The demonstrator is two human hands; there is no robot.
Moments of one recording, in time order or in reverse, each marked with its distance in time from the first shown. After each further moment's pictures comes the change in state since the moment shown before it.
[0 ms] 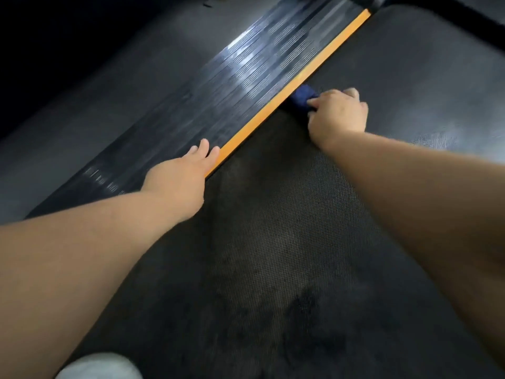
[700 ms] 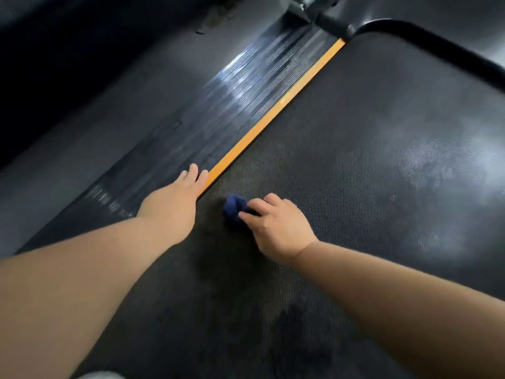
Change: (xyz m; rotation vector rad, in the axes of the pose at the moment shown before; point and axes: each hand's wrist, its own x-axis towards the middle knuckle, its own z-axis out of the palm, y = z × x) left_hand -0.006 0.006 -0.005 0.001 -0.017 -0.007; right_hand -0.141 -0.026 0.026 0.205 -0.062 -0.686
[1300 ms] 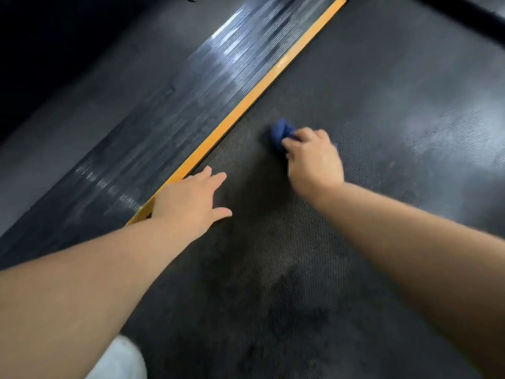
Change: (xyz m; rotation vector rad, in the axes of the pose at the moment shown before) left_hand -0.030 0.035 0.020 -0.058 0.030 0.062; right_hand 0.008 0.044 -0.020 -0.094 0.141 0.483
